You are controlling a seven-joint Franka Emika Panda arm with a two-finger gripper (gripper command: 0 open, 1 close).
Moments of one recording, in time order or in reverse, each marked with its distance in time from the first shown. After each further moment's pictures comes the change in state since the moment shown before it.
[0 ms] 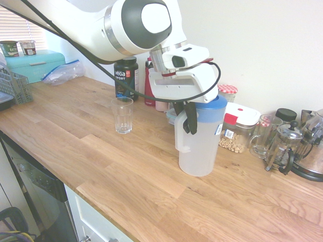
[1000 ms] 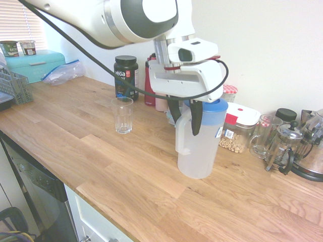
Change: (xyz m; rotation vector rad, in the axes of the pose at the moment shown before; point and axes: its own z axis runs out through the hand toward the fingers) arm 0.010 0.036 -0.040 0.049 -0.160 -0.048
